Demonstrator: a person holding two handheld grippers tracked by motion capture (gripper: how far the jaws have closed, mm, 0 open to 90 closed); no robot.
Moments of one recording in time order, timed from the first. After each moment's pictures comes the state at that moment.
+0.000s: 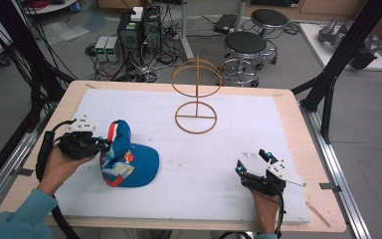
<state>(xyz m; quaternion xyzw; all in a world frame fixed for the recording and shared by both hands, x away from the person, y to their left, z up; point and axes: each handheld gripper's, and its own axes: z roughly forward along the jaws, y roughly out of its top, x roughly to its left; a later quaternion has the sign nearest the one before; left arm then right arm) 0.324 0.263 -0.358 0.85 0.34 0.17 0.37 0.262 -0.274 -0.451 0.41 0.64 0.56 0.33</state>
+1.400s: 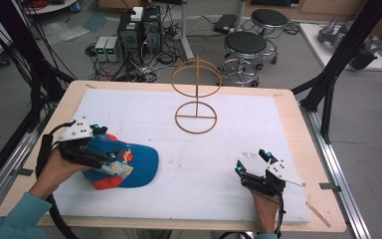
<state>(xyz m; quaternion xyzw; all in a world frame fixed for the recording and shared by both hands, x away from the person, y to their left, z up) 0.314 0.255 -0.354 0.84 0.25 0.20 0.45 0.262 -0.273 -0.451 0.41 0.64 0.56 0.33</state>
